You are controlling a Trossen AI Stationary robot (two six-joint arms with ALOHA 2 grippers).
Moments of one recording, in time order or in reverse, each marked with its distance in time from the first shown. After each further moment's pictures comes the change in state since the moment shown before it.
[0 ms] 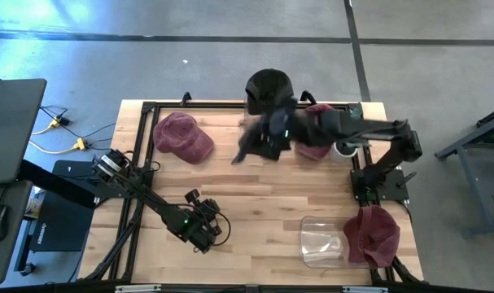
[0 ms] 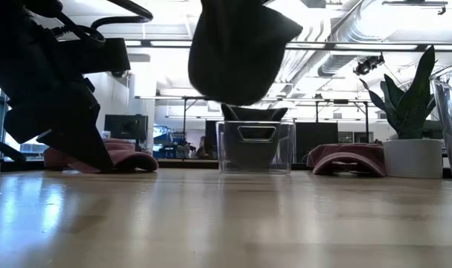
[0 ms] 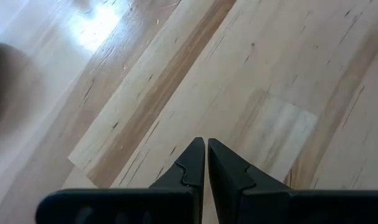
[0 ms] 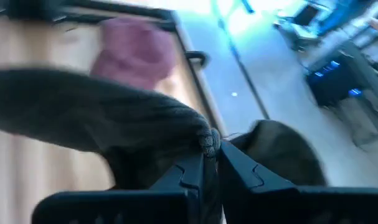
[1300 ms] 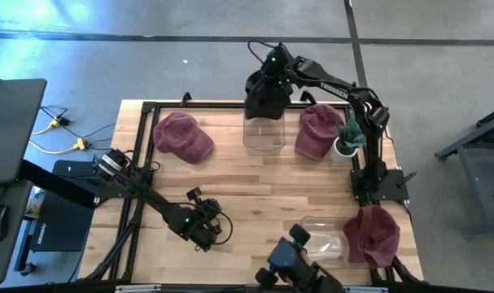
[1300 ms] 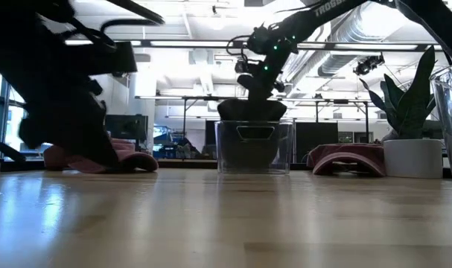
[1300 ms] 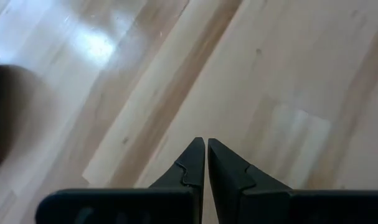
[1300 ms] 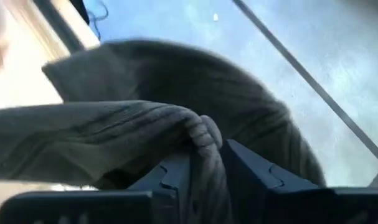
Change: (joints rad) left arm 0.030 0.001 0.000 0.003 -0.024 0.094; right arm -0.688 0.369 0.034 0.239 -0.417 -0.049
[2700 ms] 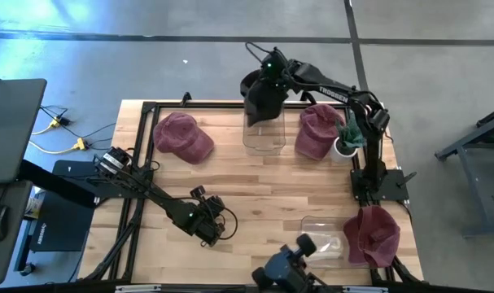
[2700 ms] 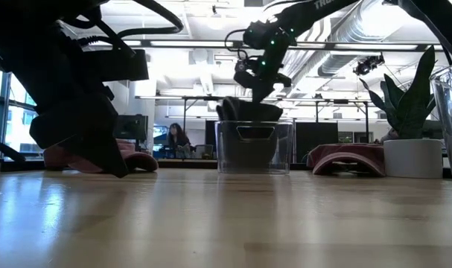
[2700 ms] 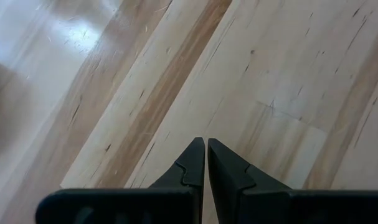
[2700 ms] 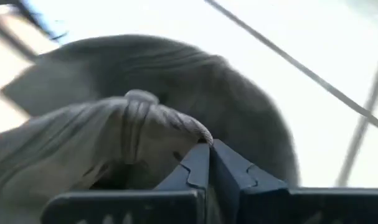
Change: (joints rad) left arm 0.042 0.000 0.001 0.057 0.085 0.053; right arm 0.060 -0.021 0.000 -0.048 0.179 0.248
